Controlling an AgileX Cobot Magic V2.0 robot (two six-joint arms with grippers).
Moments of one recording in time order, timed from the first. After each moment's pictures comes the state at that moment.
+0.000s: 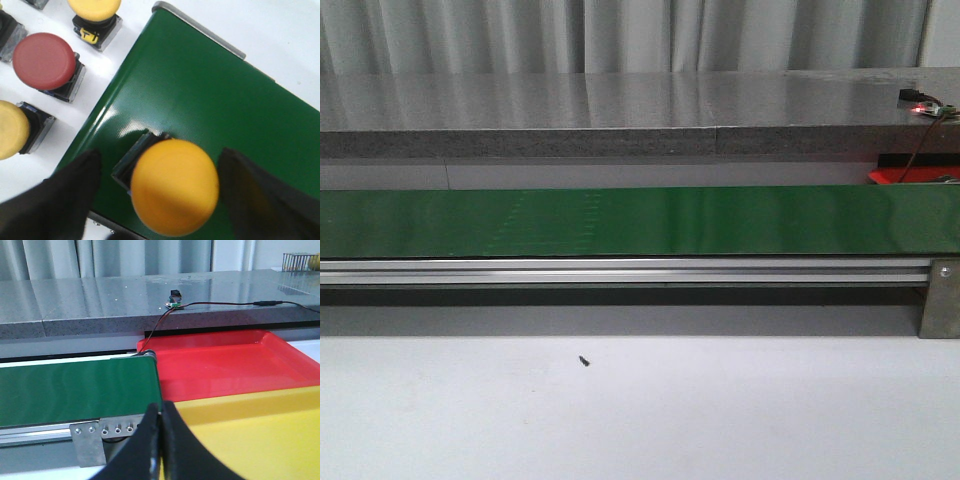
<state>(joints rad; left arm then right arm) 0.29 1.69 -1.26 -0.19 0.74 -0.14 -0.12 -0.01 0.03 -0.13 0.07 0.21</state>
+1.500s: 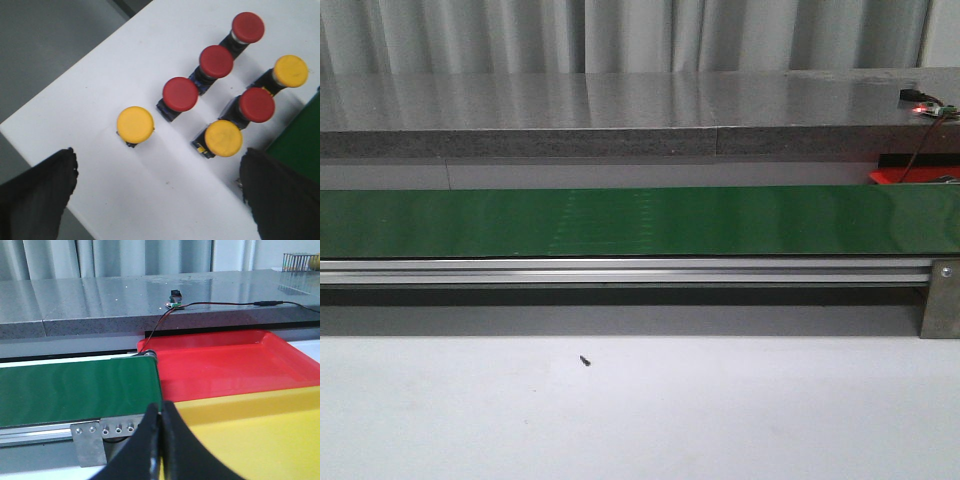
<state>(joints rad) 0.66 1.48 -1.25 -0.05 0.86 -0.13 -0.12 -0.01 0.03 -0.13 0.07 0.21</state>
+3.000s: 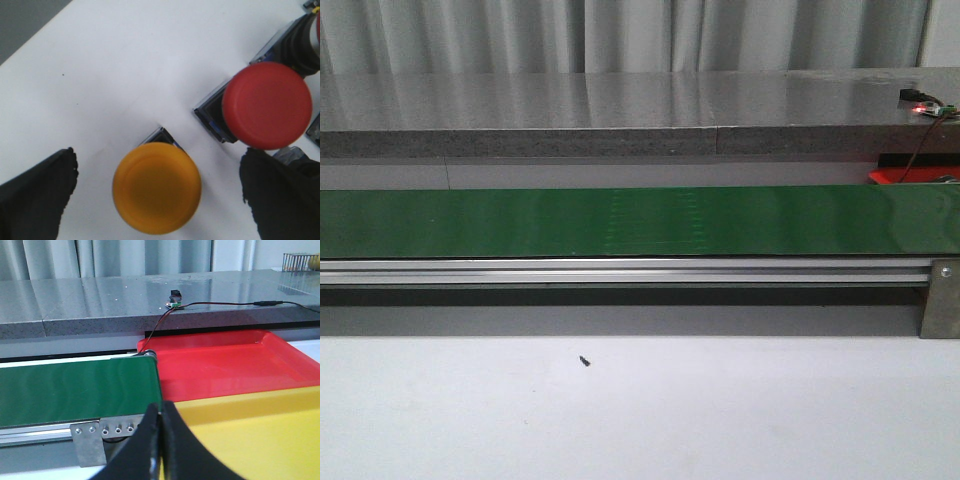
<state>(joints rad) 0.68 1.86 -1.23 -0.05 0.62 -0.08 -0.12 -0.01 0.03 -0.13 0.07 0.21</state>
